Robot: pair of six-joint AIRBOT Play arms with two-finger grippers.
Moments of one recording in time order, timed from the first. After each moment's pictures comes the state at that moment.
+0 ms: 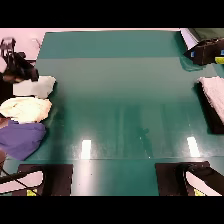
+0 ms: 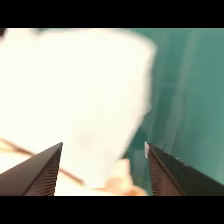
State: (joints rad) left arm 0.15 -1.31 1.26 1.68 -0.91 -1.68; right arm 0.09 -0.98 1.55 -1.26 1.28 1.46
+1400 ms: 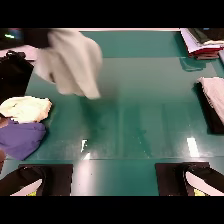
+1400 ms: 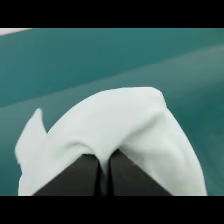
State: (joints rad) left arm -0.51 -1.04 1.64 1.61 -1.01 -1.62; right arm 0.09 -1.06 1.82 -1.25 1.26 1.46
